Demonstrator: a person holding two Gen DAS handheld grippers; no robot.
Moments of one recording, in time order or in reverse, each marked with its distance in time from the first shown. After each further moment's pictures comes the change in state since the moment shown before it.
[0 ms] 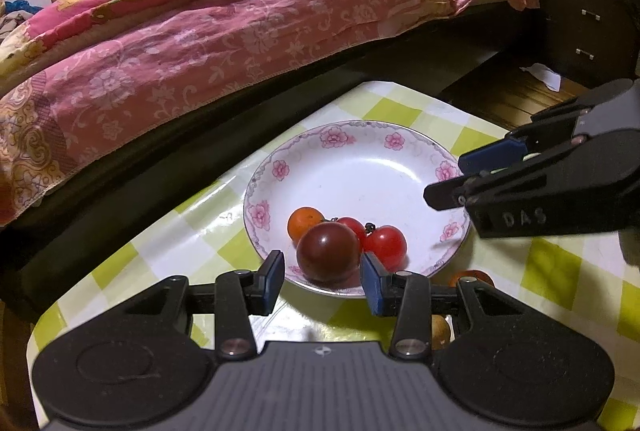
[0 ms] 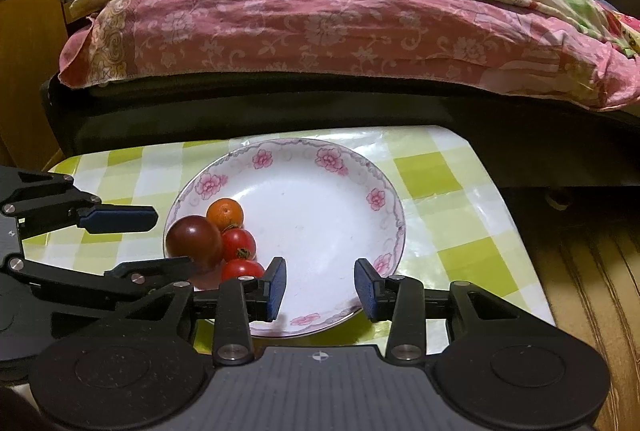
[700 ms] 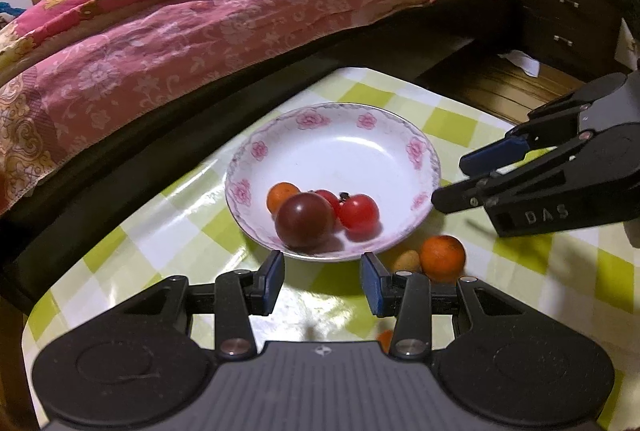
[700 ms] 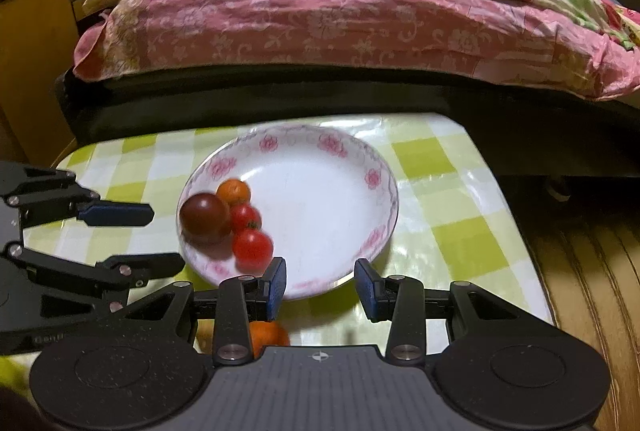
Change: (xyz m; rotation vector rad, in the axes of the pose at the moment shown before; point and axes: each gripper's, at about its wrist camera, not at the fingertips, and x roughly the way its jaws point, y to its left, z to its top) left arm -0.016 -0.007 -0.014 0.034 0.026 -0.056; right arm -0.020 0.000 -0.018 -0.003 0.038 0.037
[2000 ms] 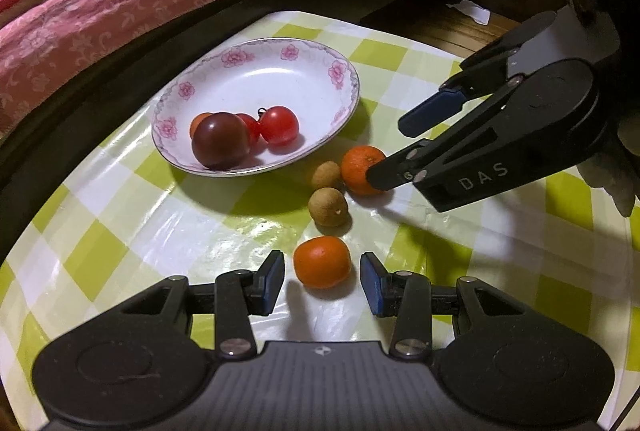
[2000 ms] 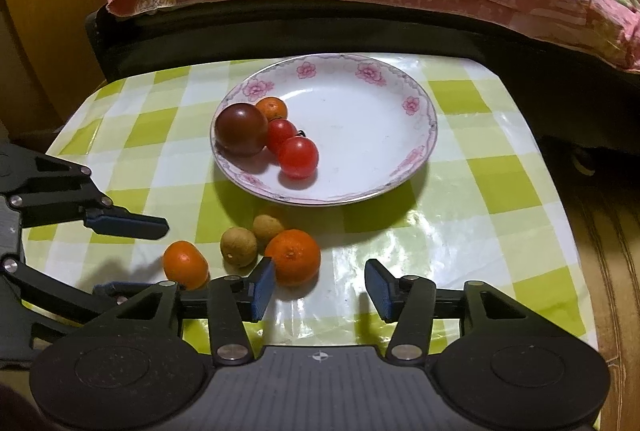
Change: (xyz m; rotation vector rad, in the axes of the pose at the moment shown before) left arm -0.001 -0.030 -0.035 0.082 0.126 -0.124; right arm 0.004 0.011 -0.025 -0.060 0.117 0.061
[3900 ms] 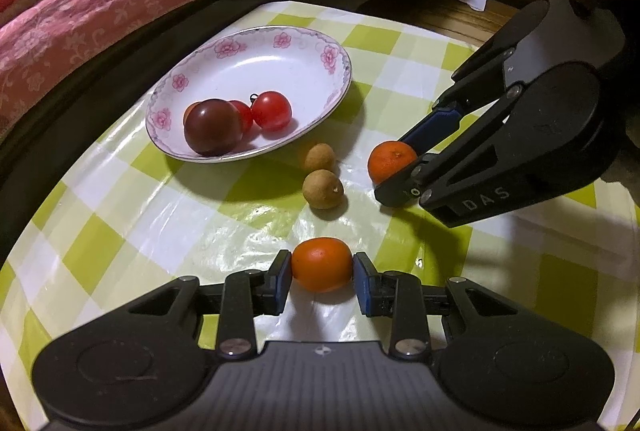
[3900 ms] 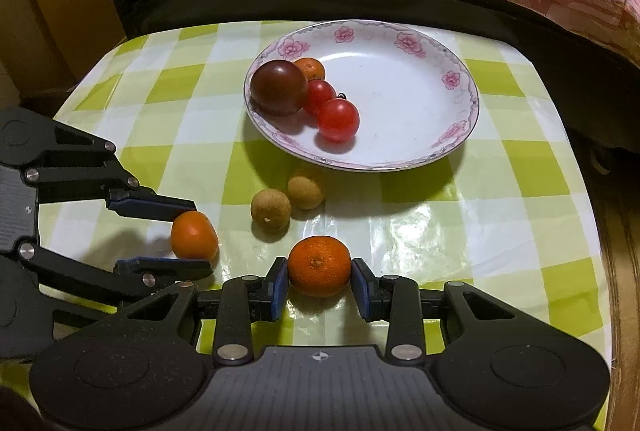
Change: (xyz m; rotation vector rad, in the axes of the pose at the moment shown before) left arm 0.003 -0.005 -0.007 0.036 0.023 0.016; right arm 0.007 0.015 -0.004 -0.055 0.101 0.028
